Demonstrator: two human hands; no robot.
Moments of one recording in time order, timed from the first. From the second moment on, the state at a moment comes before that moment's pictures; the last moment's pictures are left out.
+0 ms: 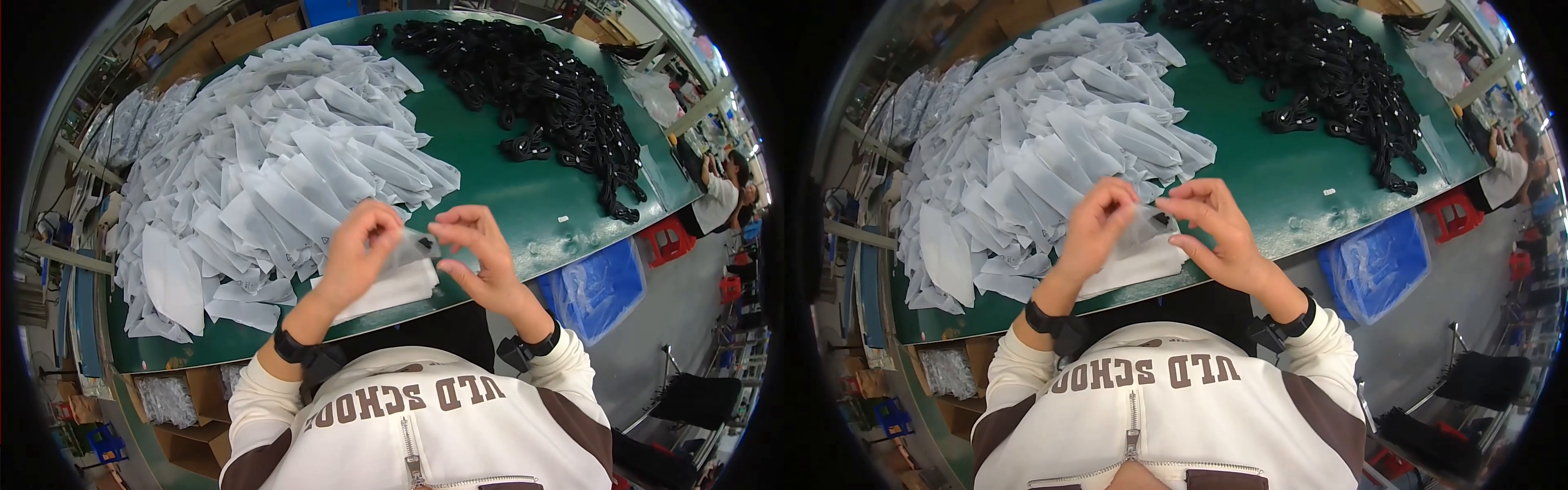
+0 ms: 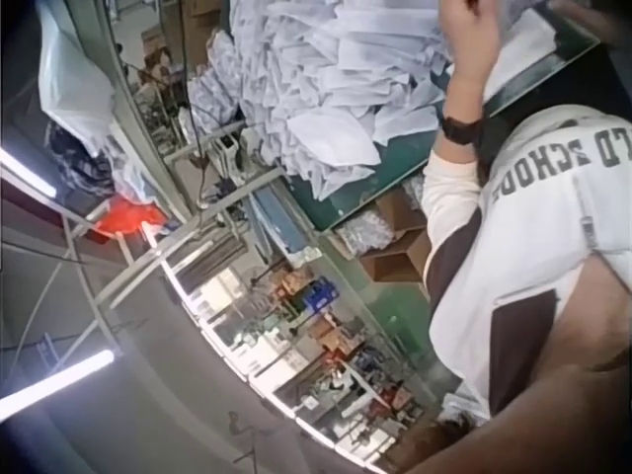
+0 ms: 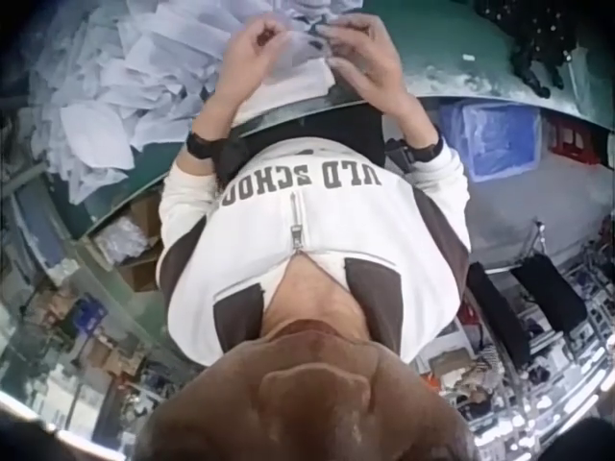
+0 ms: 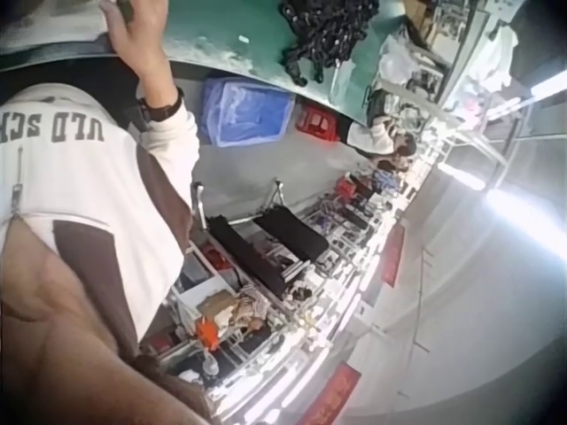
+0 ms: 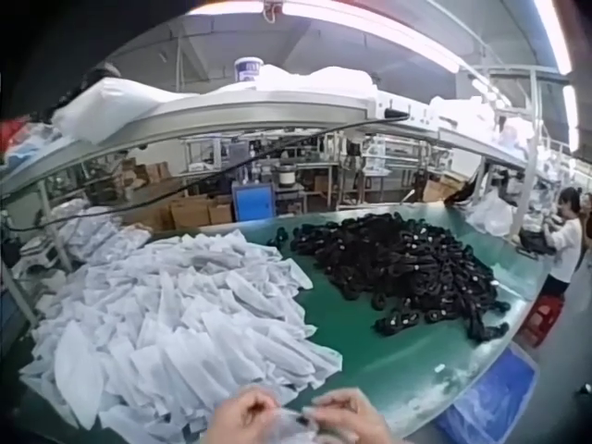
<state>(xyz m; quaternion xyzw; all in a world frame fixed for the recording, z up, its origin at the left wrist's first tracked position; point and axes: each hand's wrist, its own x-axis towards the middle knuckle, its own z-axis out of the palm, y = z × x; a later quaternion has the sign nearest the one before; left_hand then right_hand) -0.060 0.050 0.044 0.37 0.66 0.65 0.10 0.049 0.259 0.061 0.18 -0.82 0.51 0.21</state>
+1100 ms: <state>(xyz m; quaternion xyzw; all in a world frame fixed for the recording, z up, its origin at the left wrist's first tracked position) -0.202 0.034 0.047 0.40 0.92 -0.01 -0.07 -0.148 0.274 -0.007 0.11 -0.98 0.15 0.09</state>
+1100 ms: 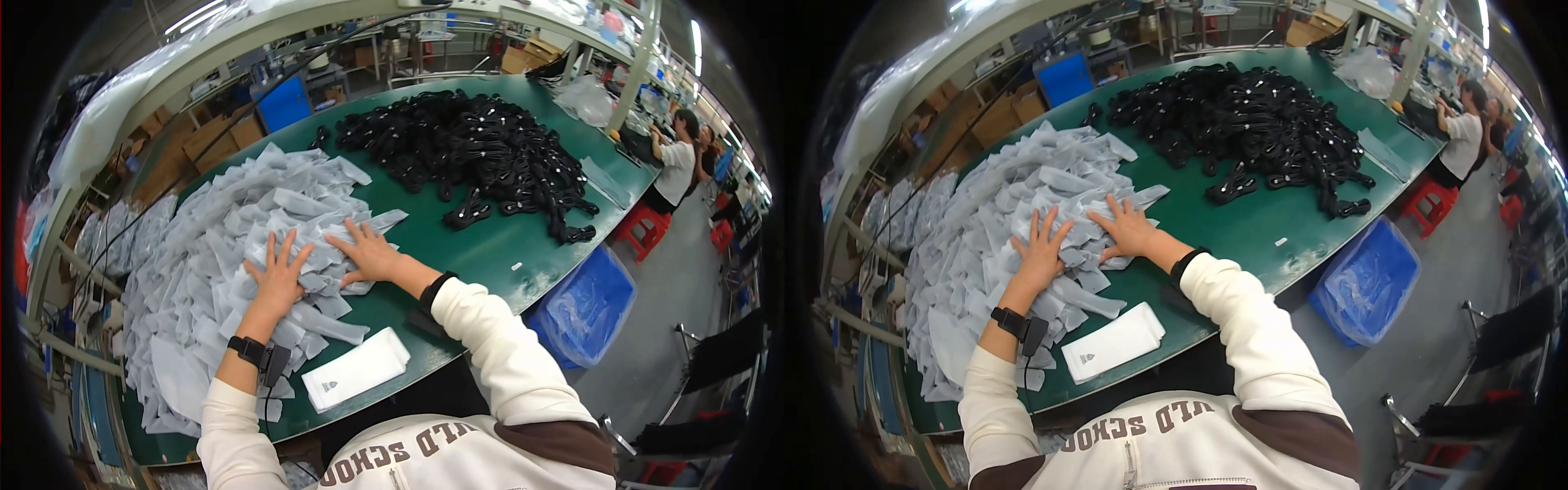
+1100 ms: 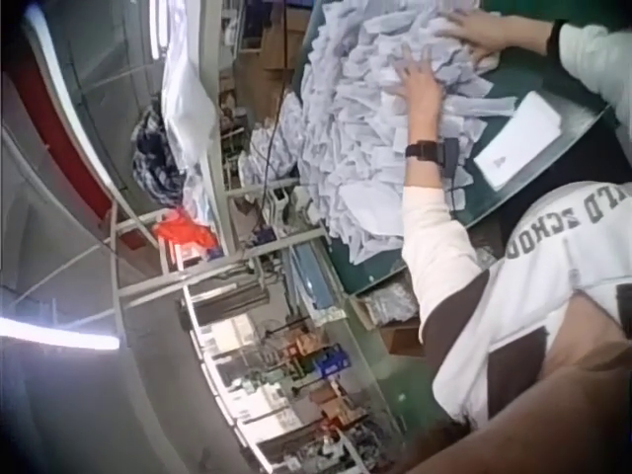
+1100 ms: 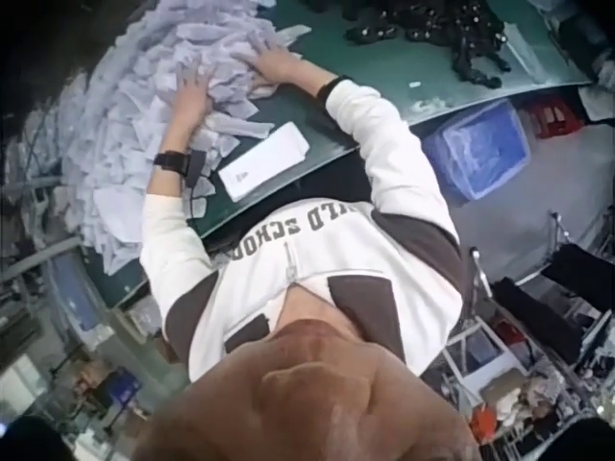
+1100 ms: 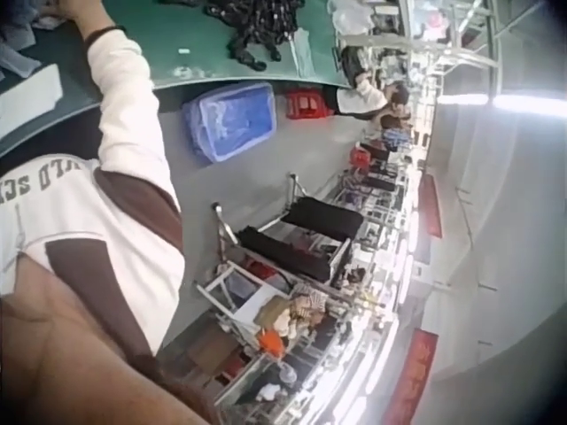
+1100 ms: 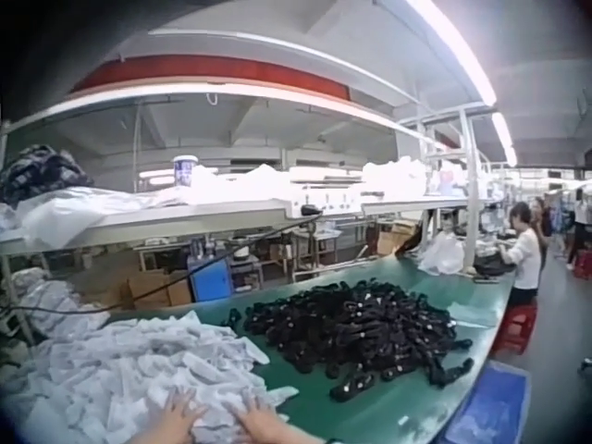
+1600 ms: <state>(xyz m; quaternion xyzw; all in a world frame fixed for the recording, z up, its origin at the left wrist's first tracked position) -0.127 0.018 0.080 0.43 0.89 0.10 -0.08 -0.117 0.548 0.070 -0.25 -0.89 0.01 0.39</state>
